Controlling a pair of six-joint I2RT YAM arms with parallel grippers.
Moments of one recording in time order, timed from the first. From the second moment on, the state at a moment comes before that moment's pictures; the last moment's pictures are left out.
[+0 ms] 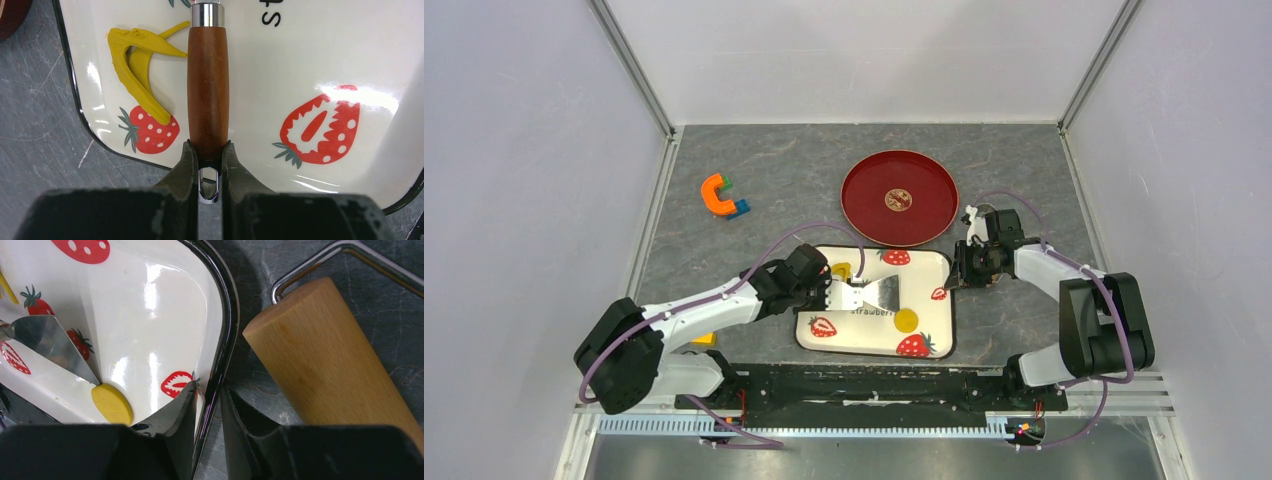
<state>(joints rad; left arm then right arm) -0.81 1.26 0.63 -0.36 0.06 0.82 0.12 1.45 0.65 -0.37 -0.43 0.13</state>
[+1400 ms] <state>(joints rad) -0.84 1.24 0.62 -0.47 0.12 0.86 0.12 1.50 0.64 -0.32 -0.51 0.15</state>
